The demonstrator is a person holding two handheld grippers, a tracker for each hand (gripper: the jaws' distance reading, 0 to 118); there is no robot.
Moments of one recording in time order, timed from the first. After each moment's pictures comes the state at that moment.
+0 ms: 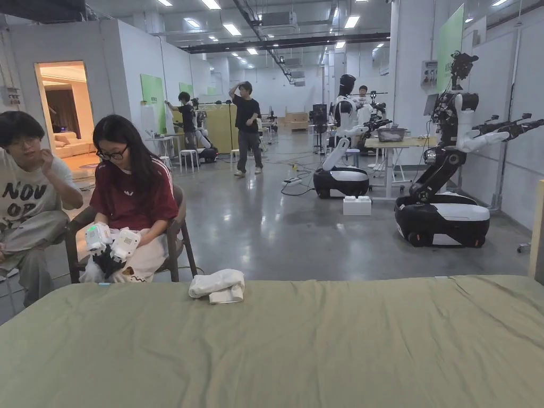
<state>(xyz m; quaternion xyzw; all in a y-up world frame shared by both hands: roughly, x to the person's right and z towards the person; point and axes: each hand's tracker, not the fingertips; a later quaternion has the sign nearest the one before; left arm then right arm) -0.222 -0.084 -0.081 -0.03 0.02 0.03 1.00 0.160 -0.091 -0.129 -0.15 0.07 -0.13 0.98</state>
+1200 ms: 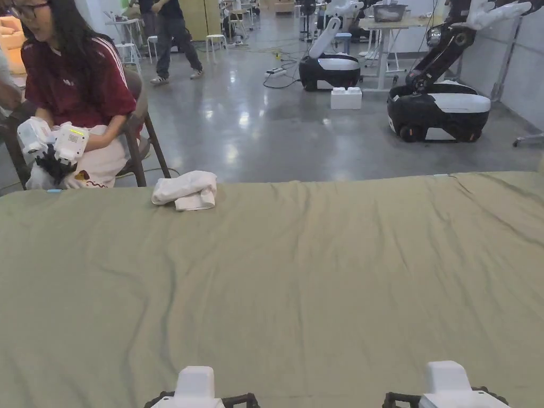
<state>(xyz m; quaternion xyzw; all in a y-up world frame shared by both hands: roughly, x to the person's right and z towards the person) -0.162 -0.345 -0.448 -0.40 -0.02 0.02 0.92 0.169 -0.352 -0.457 -0.40 0.00 0.07 0.91</state>
